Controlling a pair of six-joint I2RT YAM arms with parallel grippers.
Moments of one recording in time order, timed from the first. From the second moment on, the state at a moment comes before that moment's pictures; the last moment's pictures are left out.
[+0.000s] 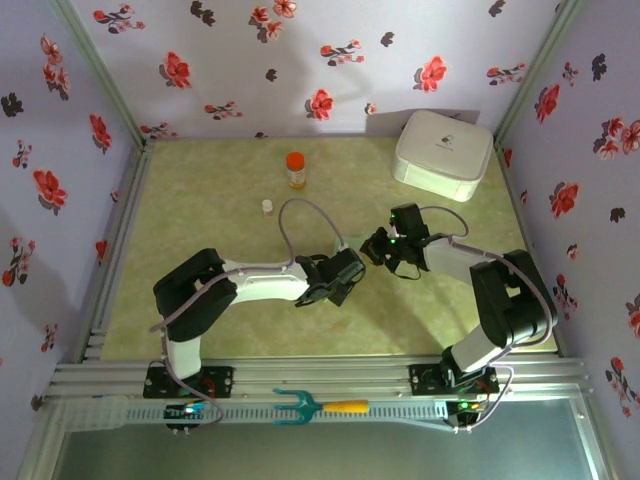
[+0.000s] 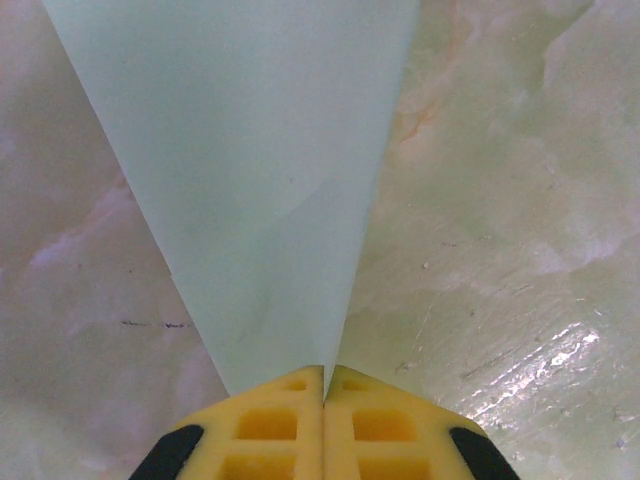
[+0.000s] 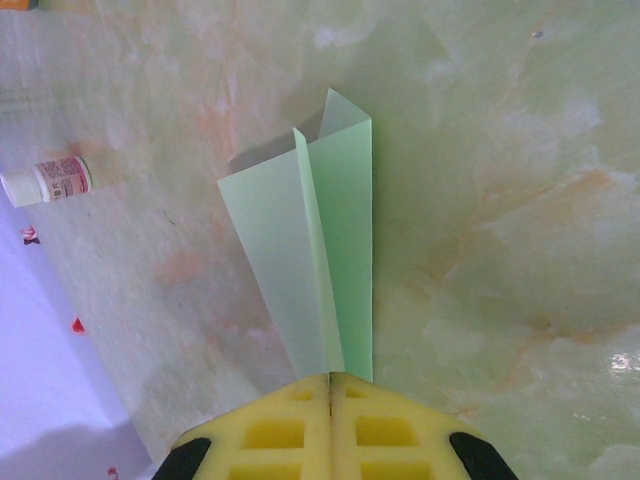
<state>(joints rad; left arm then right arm) -1.12 1.87 1.12 -0.35 -0.27 -0.35 0.38 1.57 0.74 -0.10 -0.47 1.07</state>
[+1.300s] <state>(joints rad) -0.95 1.83 0.94 -0.04 0.12 -0.49 0.41 1.44 0.62 -0.07 -0.39 0.93</state>
